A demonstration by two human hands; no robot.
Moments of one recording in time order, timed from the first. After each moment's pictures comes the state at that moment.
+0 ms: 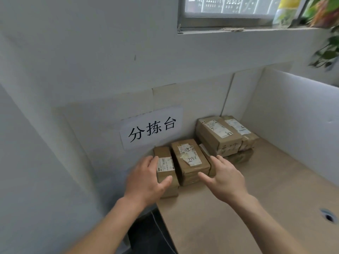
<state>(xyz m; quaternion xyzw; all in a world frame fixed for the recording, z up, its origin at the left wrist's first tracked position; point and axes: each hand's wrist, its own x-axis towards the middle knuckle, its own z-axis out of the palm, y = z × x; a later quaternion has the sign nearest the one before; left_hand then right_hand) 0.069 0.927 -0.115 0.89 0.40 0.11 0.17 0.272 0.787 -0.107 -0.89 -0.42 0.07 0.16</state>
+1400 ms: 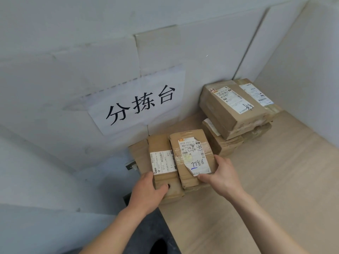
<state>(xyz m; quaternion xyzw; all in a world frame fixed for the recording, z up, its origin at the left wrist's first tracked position) 0.103 0.968 -0.268 0.76 0.46 0.02 0.45 0.311 0.845 -0.233 -0.89 -0.26 0.27 0.25</state>
